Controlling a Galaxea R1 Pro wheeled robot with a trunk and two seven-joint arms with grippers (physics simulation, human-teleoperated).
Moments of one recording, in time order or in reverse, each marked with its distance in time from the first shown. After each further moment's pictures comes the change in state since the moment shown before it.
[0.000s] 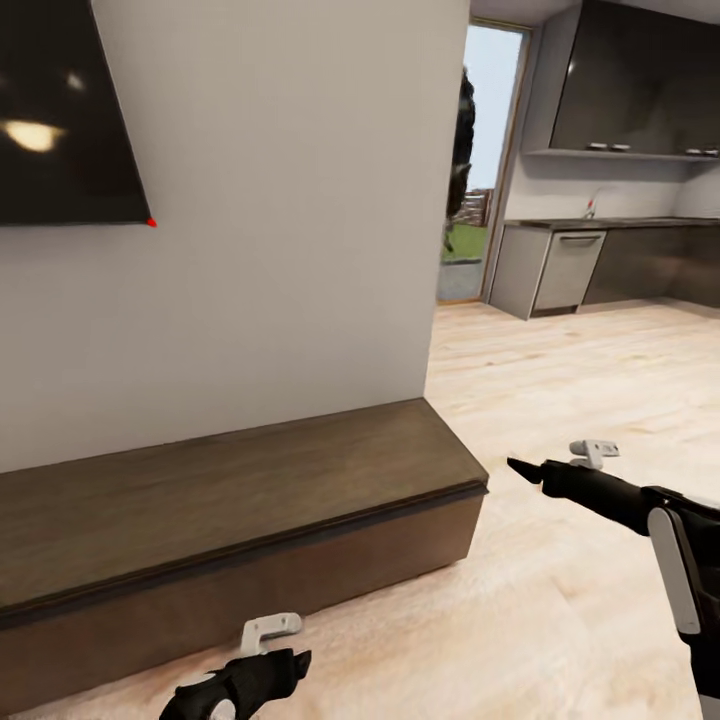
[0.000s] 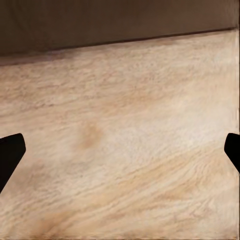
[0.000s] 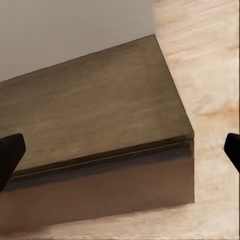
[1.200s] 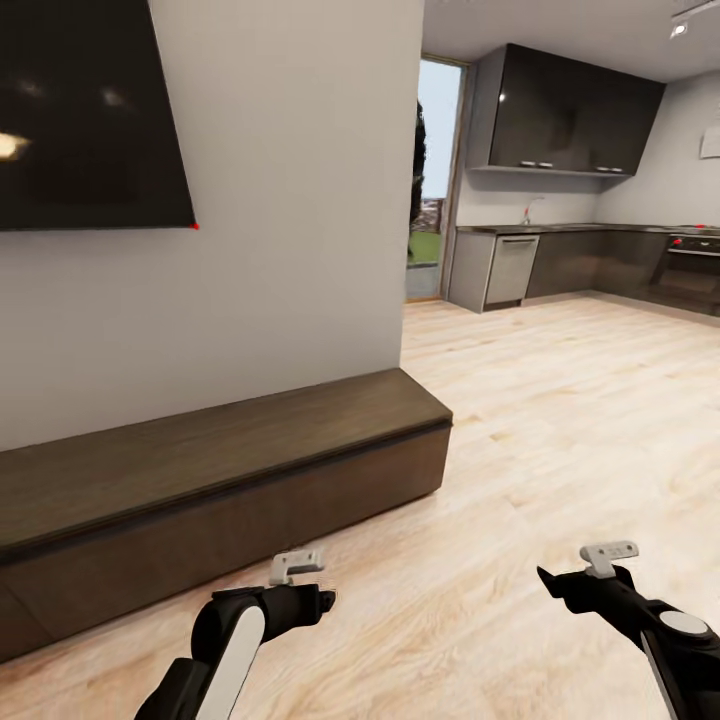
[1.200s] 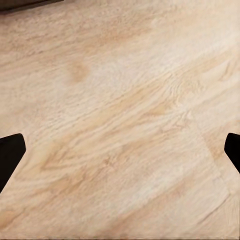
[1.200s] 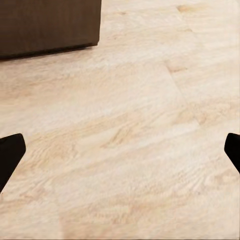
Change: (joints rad) left arm -0.187 -0.078 -0.006 -0.055 0.016 0.247 0.062; right arm 0.300 0.068 -0.002 0.102 0.399 -0.325 -0.145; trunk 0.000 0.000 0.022
